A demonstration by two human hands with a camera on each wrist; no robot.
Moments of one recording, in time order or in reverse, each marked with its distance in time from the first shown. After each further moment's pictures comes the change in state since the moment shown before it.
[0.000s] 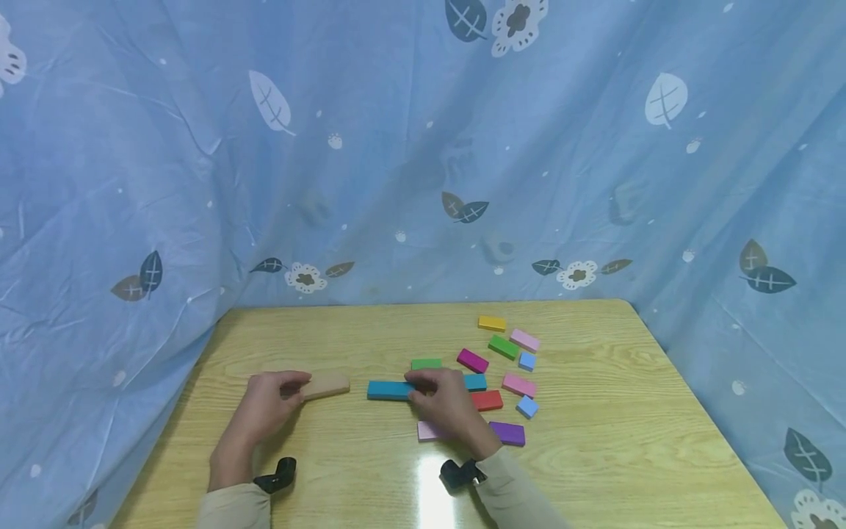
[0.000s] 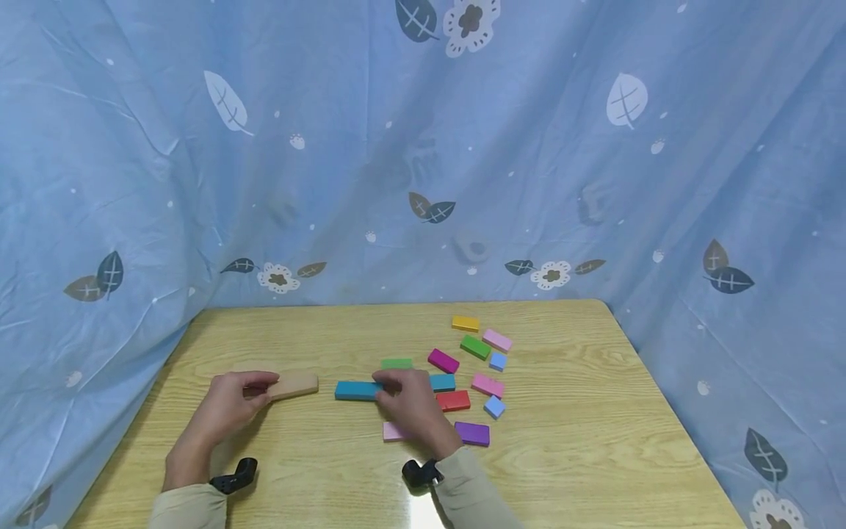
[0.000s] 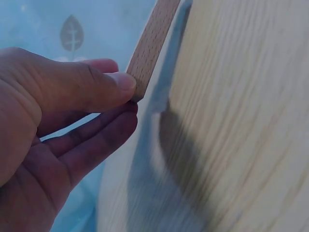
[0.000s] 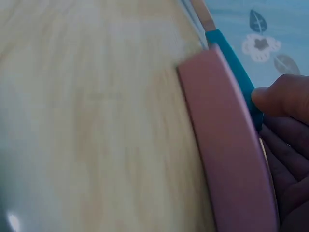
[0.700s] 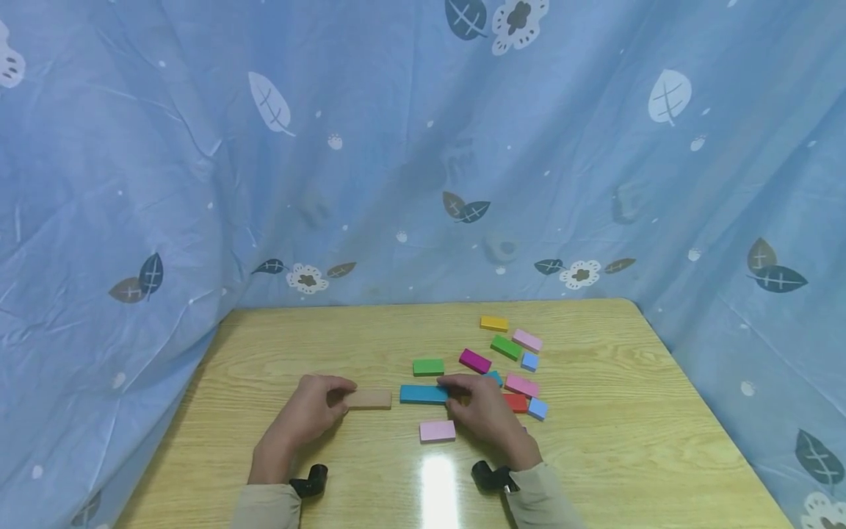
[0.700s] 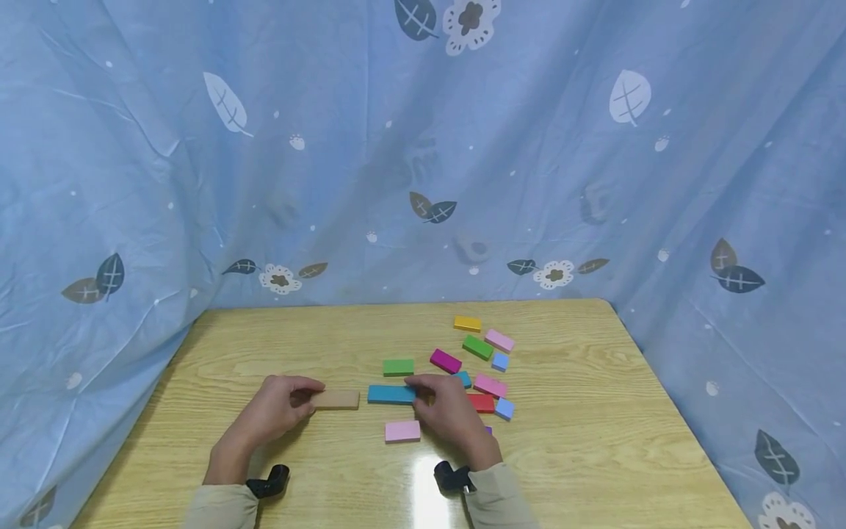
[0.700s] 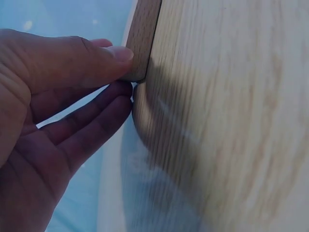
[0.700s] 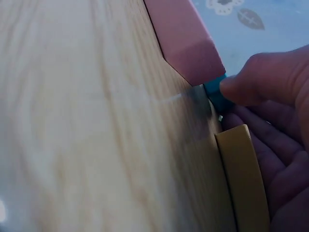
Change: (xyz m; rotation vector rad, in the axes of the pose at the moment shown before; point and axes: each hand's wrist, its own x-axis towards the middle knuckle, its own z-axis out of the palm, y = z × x) left_hand 0.011 0.041 0.043 0.005 -0.089 0.121; right_hand -0.027 0.023 -0.043 -0.152 -0.004 0.001
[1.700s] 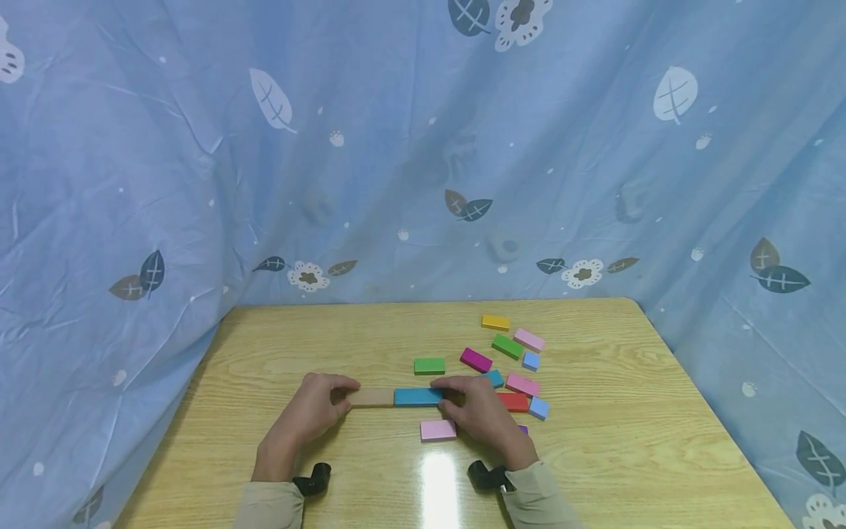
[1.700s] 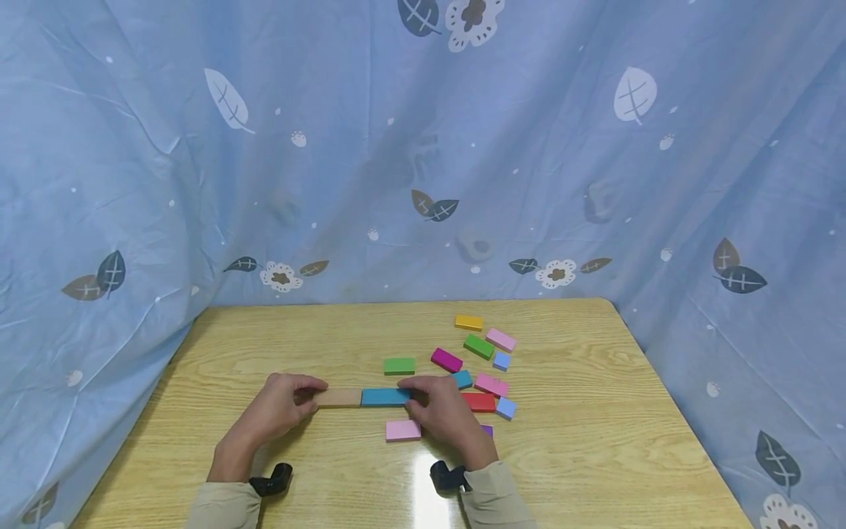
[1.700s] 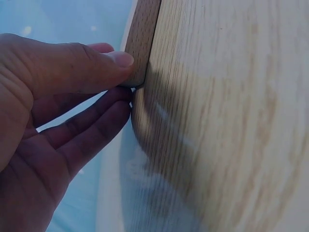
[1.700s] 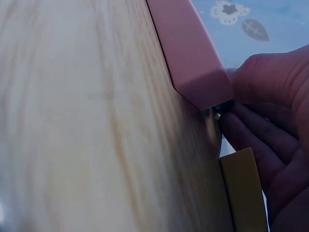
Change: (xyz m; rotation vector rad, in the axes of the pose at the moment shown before) left_hand 0.001 0.004 0.004 -0.010 0.005 -0.028; right_hand 0.002 -0.007 0.005 -0.035 -0.047 -0.048
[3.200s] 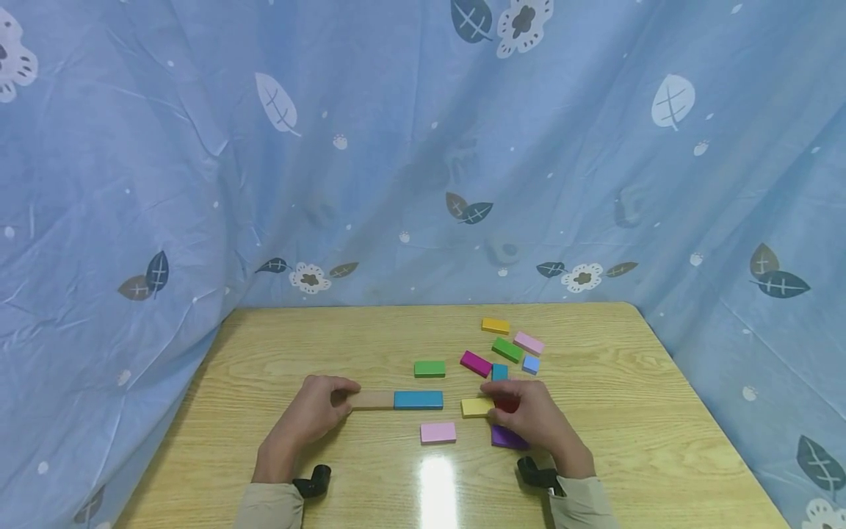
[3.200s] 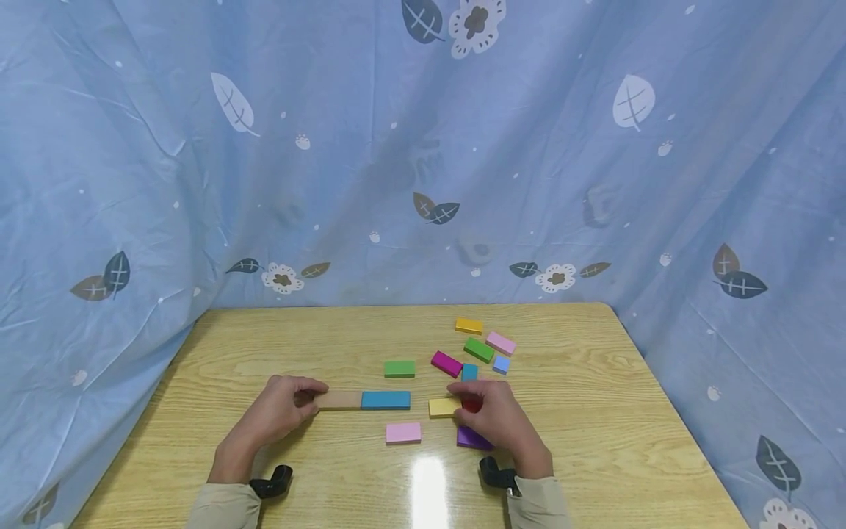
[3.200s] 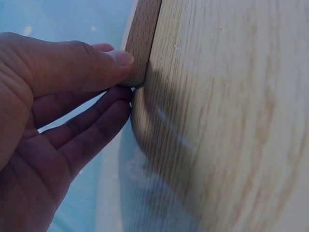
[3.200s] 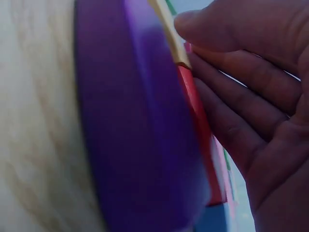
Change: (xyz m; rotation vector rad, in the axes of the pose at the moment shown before) left_hand -0.003 0.002 0.001 -0.039 0.004 -0.022; right_hand -0.040 0.037 -0.065 -0.070 0.031 0.072
